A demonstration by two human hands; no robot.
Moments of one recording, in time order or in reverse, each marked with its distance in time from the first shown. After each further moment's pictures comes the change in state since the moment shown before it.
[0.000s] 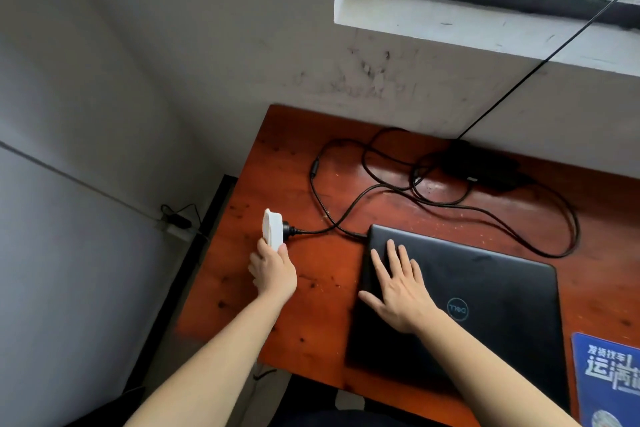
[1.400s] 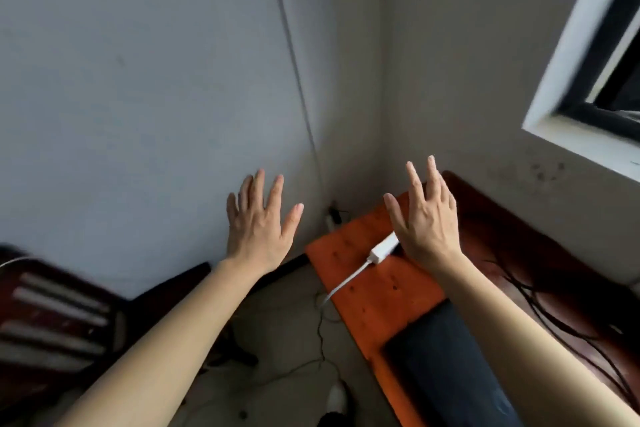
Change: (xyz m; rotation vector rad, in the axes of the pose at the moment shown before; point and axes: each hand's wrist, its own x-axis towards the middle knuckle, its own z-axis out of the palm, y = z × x) left_hand -0.294 -0.042 -0.196 0.481 0.834 0.100; right_hand -0.095 -0.119 -0.196 0.278 0.768 -0.802
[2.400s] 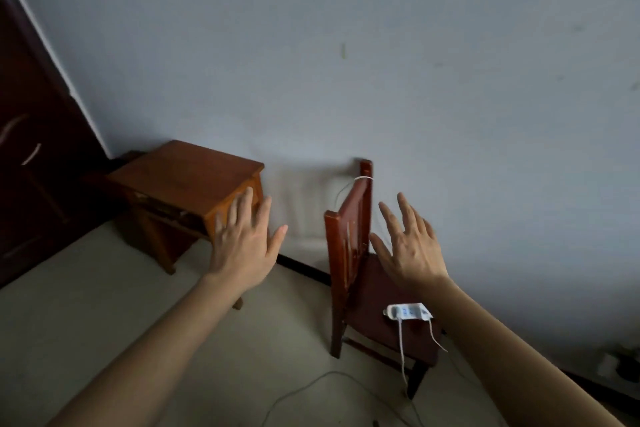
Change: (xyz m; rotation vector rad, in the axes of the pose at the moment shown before) left_hand -0.441 -0.548 -0.176 0.291 0.044 -0.877; right_hand -0.228 -0.660 0.208 0.135 -0.518 -0.935
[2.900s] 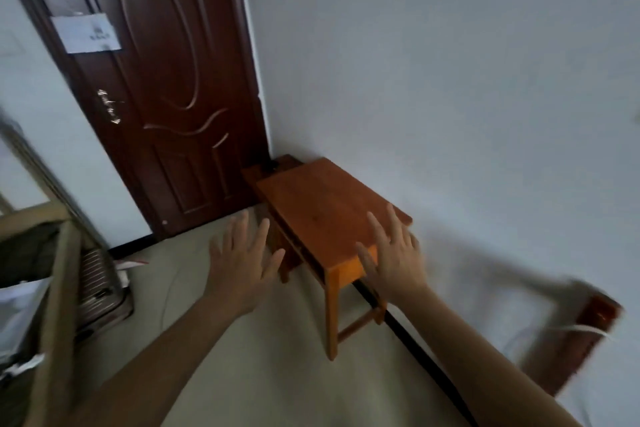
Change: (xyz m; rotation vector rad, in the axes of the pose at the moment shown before) left_hand 0.123 -0.274 0.062 0.133 -0.024 -0.563; right_hand 0.333 -0.254 0.177 0.213 -0.173 -0.447
